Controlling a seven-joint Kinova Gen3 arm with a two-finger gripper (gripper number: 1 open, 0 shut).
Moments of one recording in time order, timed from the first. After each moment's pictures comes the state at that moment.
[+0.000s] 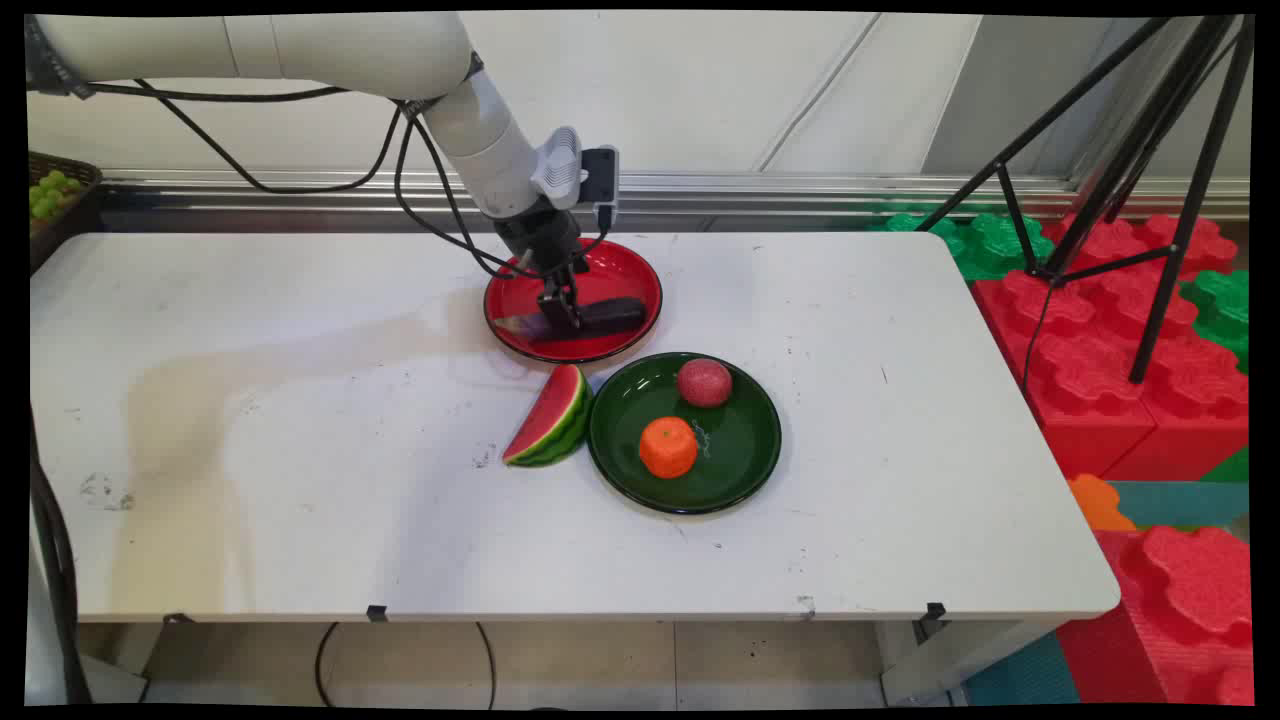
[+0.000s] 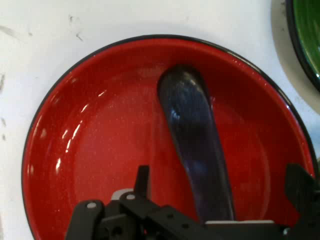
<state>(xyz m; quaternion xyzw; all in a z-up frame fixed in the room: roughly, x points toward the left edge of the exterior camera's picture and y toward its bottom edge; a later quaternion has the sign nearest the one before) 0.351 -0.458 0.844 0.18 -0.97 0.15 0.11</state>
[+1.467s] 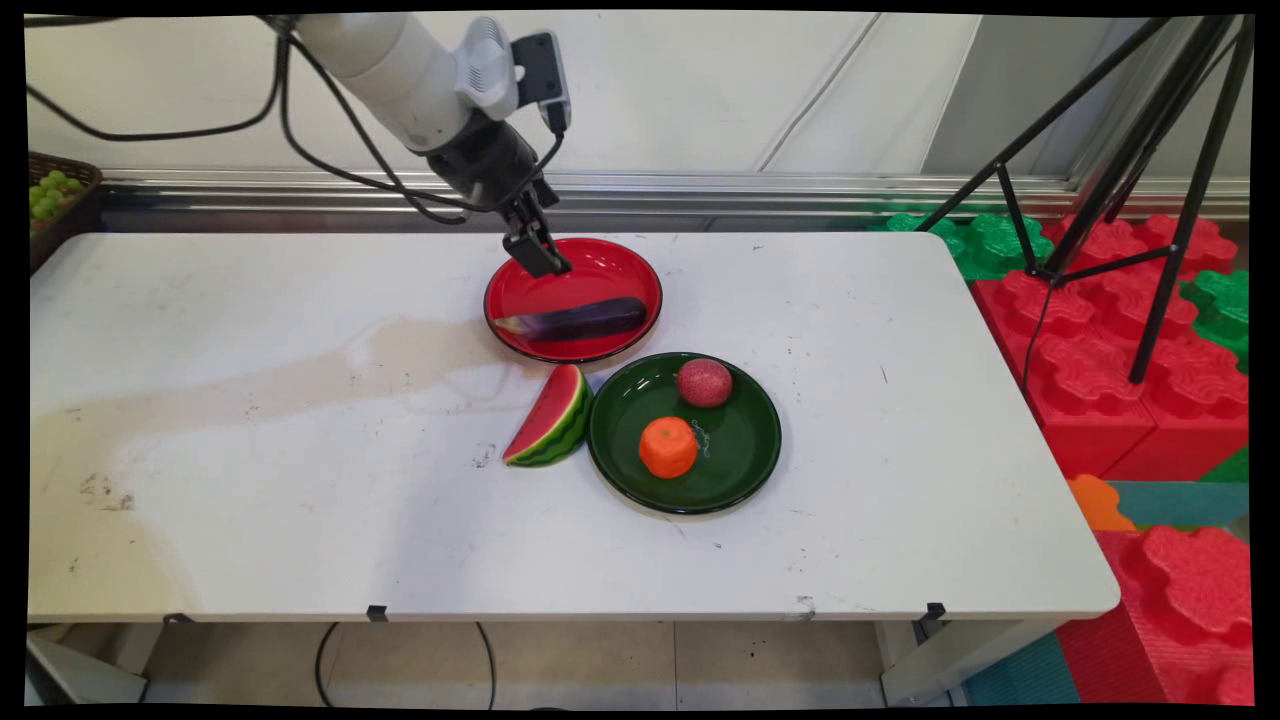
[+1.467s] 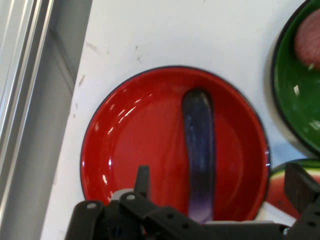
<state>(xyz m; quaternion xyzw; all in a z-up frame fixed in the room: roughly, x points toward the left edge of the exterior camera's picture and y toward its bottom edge) 0.365 -0.385 0.947 0.25 -0.93 0.21 0.16</state>
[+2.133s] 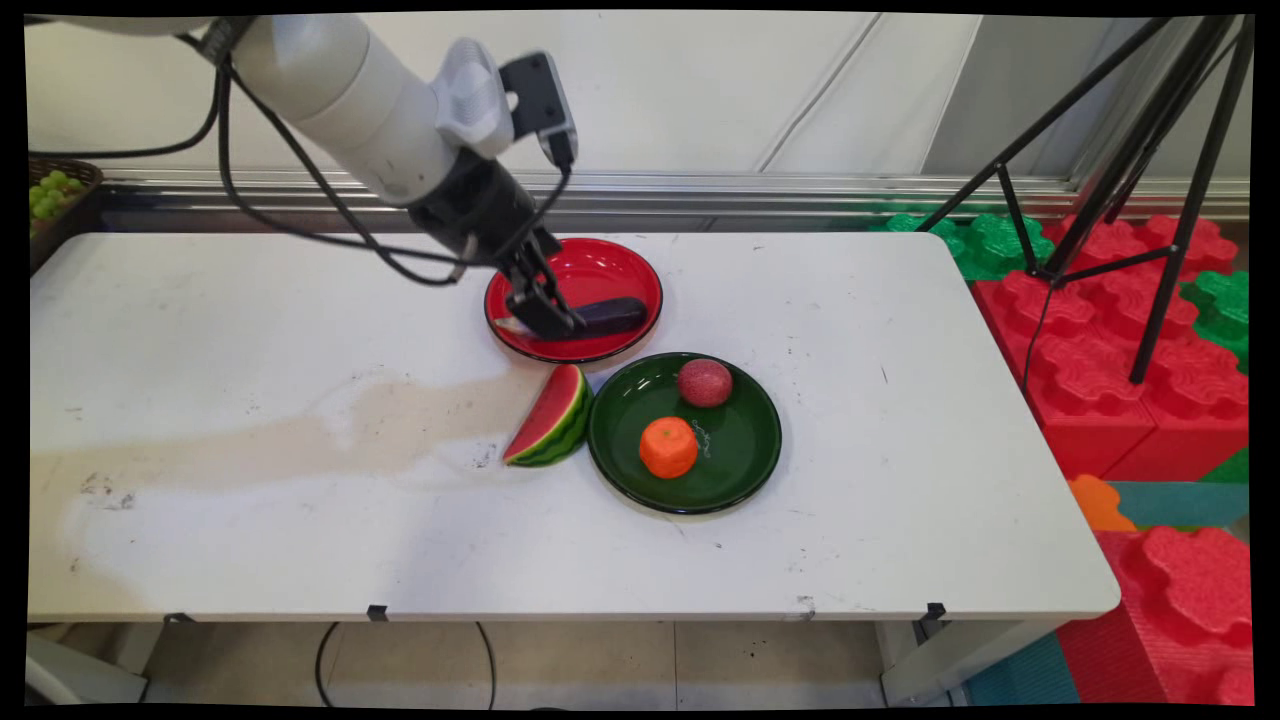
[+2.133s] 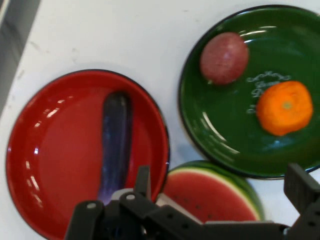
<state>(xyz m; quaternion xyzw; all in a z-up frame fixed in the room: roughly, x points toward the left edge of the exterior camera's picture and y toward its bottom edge) 0.316 -0.300 0.964 0.29 -0.92 0.19 0.18</state>
